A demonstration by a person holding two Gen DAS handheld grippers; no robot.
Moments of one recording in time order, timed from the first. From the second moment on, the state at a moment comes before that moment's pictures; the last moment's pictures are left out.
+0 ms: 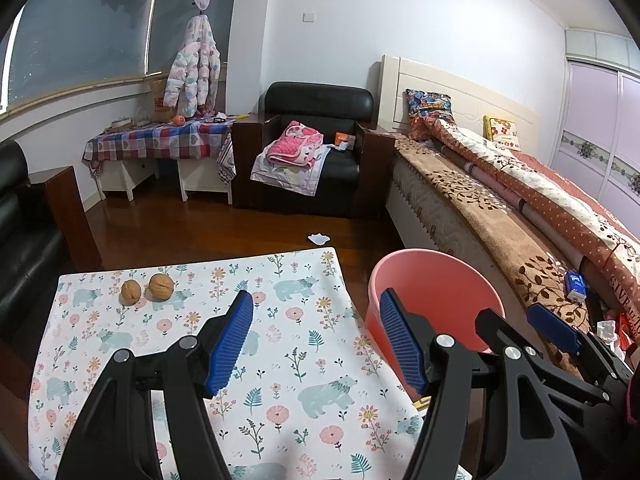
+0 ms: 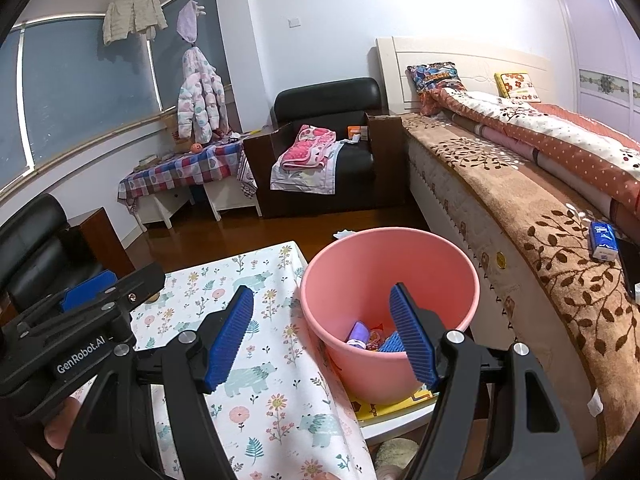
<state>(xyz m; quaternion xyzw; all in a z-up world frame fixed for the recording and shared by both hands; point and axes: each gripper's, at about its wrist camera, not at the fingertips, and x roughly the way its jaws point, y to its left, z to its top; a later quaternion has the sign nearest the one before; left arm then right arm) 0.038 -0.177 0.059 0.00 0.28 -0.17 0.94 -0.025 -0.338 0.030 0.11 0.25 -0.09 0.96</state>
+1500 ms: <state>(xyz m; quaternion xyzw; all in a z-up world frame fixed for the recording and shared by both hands) 0.030 -0.173 0.061 0.00 0.28 -0.16 0.94 -0.026 -0.335 0.033 0.12 0.26 -0.09 0.96</state>
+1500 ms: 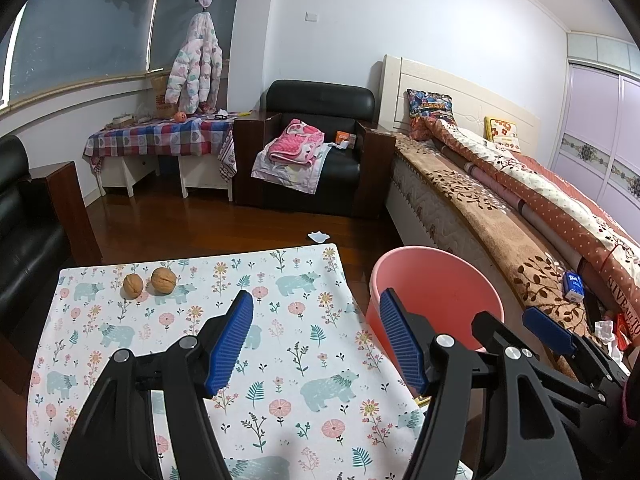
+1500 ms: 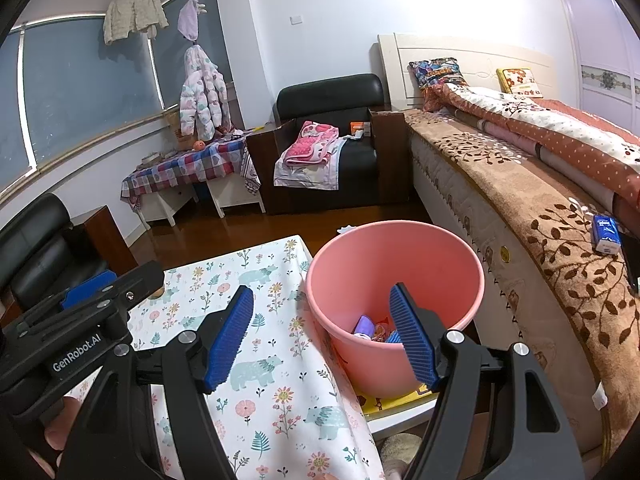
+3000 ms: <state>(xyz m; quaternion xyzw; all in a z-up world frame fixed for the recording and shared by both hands) 0.045 -0.170 0.032 0.00 0.31 -0.16 0.94 -0.010 -0.338 0.007 0.12 0.29 -0.08 0.95</state>
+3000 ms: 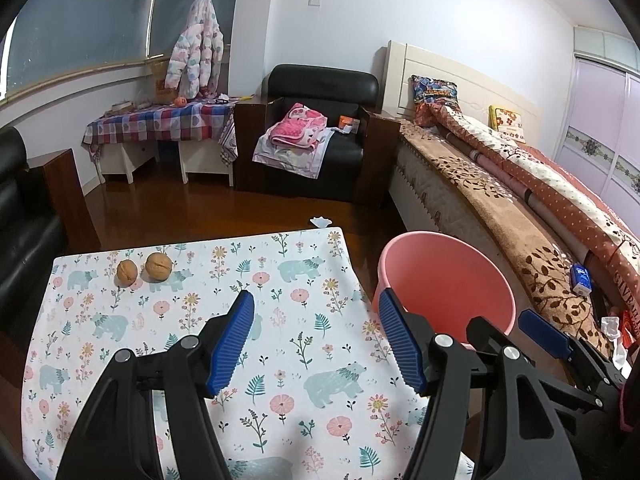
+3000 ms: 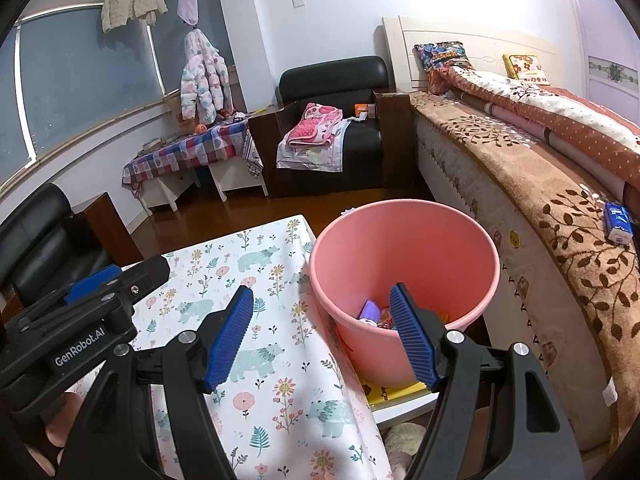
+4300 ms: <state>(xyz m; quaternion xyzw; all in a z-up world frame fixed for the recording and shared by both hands) 0.053 -0.172 0.029 0.00 0.32 -0.16 0.93 -0.007 -0.340 0.006 0.12 0.29 -0.08 0.95</state>
